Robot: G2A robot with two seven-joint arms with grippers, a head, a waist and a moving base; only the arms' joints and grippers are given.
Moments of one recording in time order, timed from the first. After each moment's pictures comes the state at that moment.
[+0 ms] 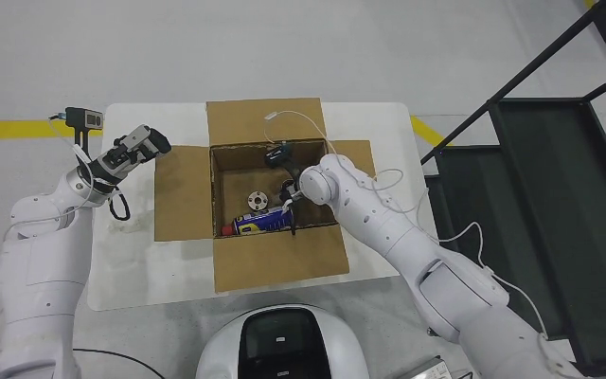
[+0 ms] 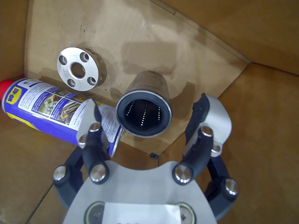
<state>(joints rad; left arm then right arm) 0.94 -1.11 -1.50 -1.11 -0.47 -0.62 -1.11 -0.63 -1.47 0.70 -0.89 -0.83 0.00 0.92</state>
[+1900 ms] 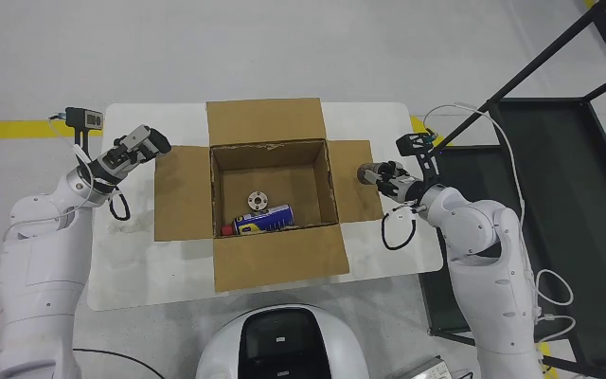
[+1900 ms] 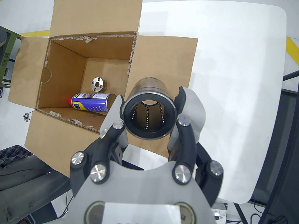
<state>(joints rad) 0.94 -1.11 -1.50 -1.11 -0.47 -0.62 -1.11 -1.41 -1.24 1.64 -1.95 -0.79 -0.08 0.98</state>
